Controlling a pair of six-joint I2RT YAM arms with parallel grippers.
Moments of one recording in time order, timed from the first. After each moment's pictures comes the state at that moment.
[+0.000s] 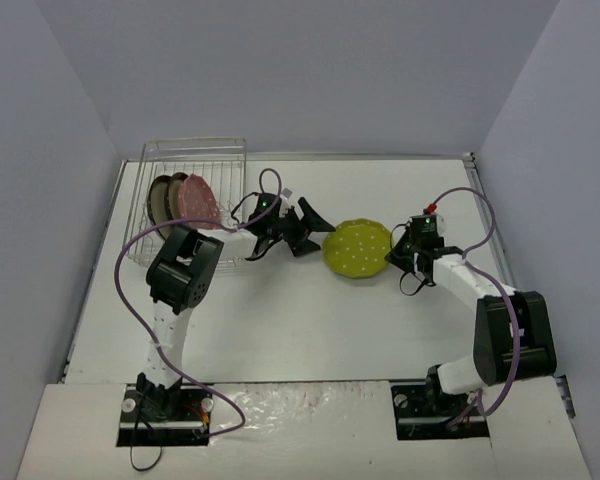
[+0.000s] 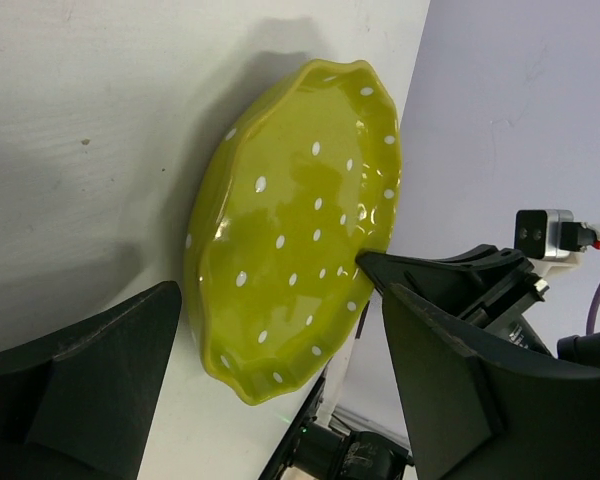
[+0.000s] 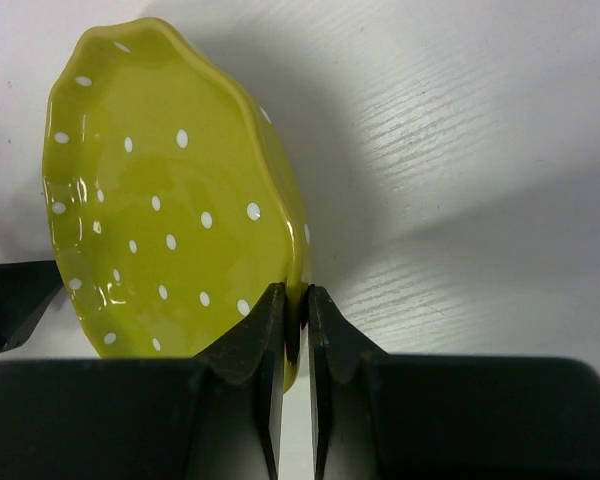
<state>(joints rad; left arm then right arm) -0.50 2.15 1.32 0.31 0.61 -1.22 0.13 1.43 0.73 -0.15 -0.01 0.72</state>
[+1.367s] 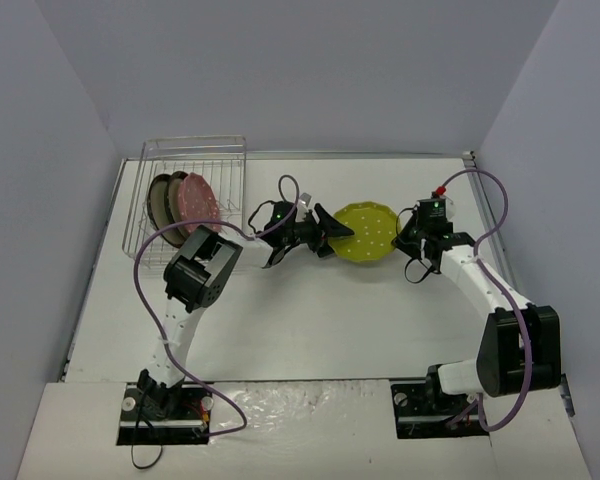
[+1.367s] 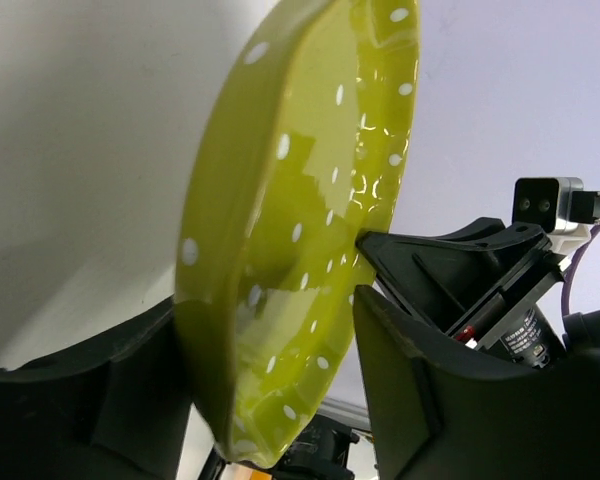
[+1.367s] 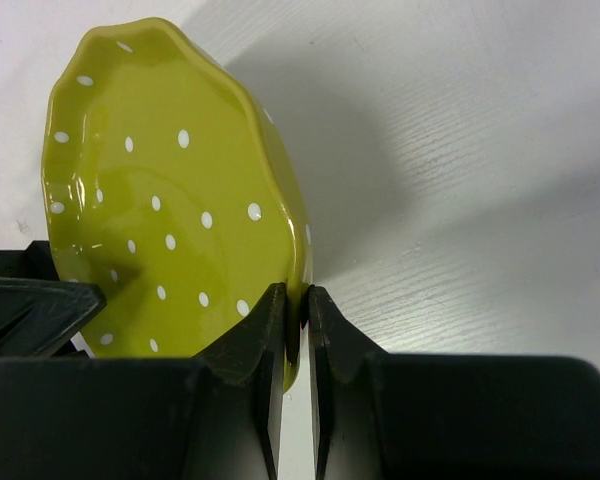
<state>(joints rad) -0.60 2.23 1.33 0.61 0.65 -1.46 0.13 1.36 0.86 -0.31 0.02 0.70</state>
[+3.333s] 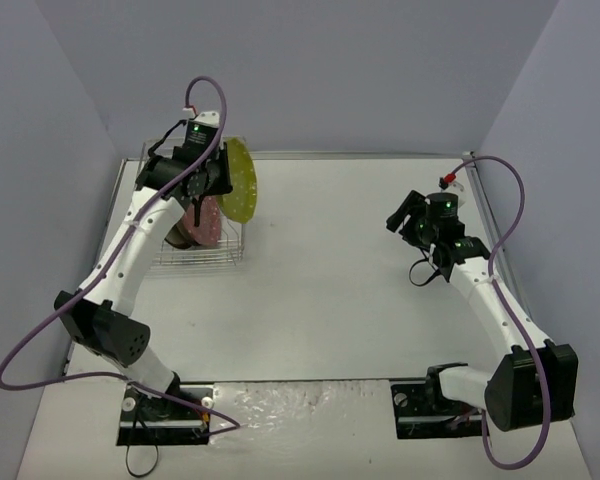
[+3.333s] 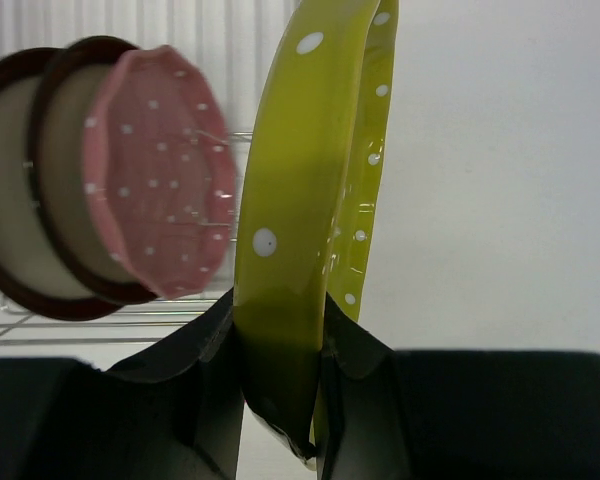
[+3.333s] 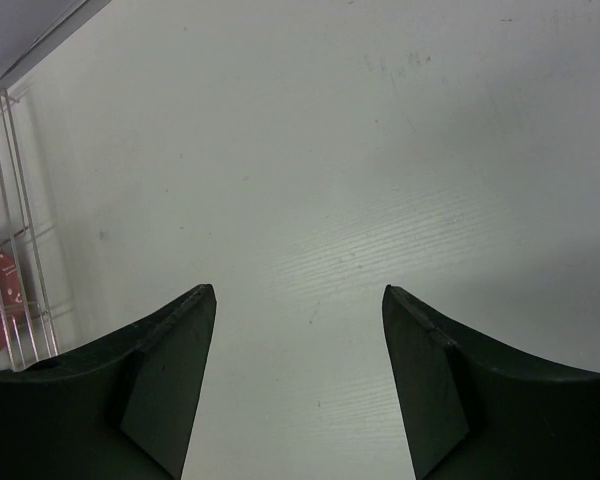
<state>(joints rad) -0.42 1.61 1.85 -0.95 -0.22 -0.35 0.15 1.20 0.90 -0.30 0.06 0.63</state>
